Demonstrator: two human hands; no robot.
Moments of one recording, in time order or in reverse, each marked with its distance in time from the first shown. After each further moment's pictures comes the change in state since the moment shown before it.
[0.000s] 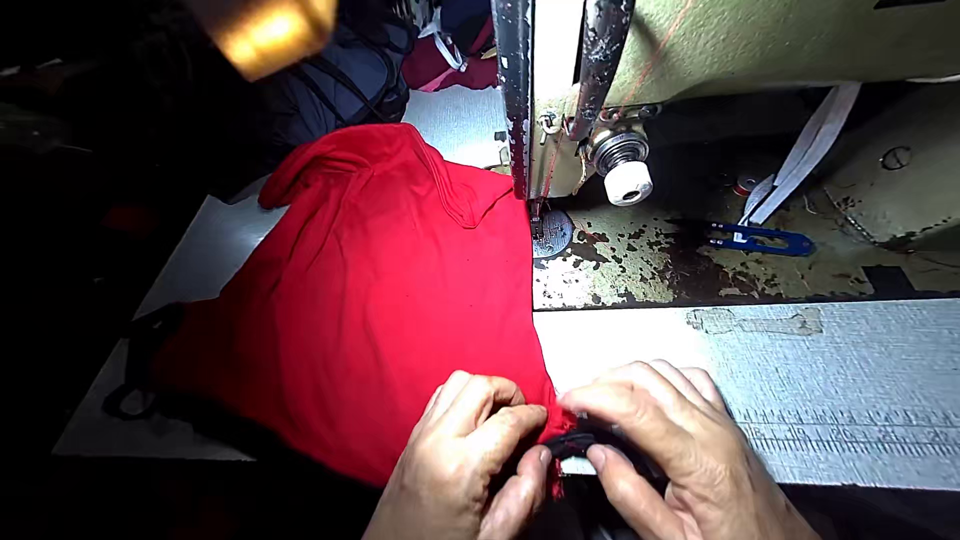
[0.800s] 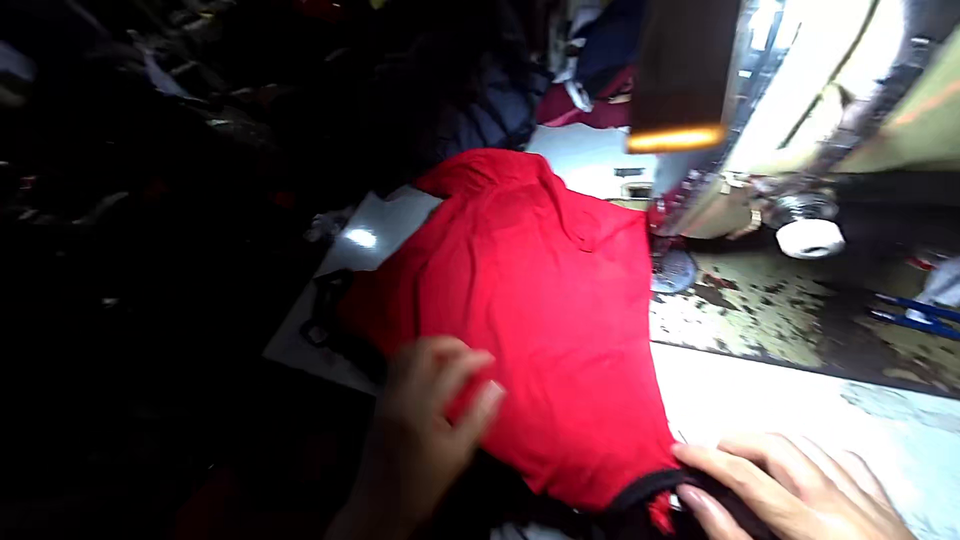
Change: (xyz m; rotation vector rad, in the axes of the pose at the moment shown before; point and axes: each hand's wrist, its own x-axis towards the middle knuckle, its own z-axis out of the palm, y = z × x) left_hand -0.042 -0.033 -0.070 0.481 0.350 -0.248; right_hand -0.005 -0.005 0.002 -0.142 -0.071 -0.043
